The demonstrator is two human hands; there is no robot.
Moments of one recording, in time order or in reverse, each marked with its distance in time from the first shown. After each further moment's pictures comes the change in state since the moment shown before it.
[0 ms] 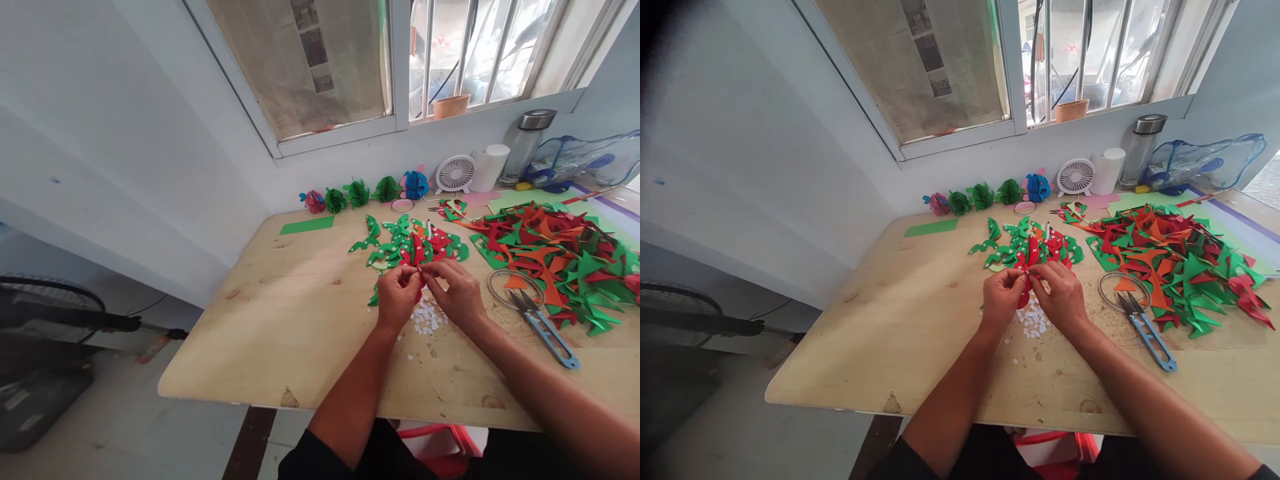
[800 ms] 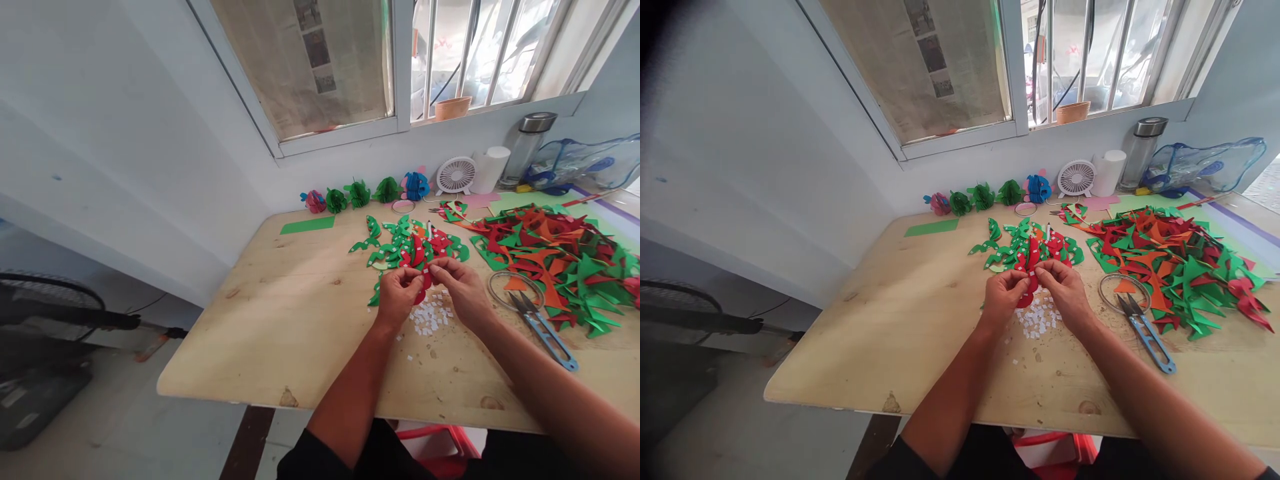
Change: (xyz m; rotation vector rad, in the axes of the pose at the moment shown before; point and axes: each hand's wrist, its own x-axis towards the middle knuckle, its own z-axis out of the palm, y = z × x) left_hand 0.003 0.005 0.000 -0.171 -0.091 -0.150; right_hand 0.006 0.002 -0.001 0.727 -0.043 0.547
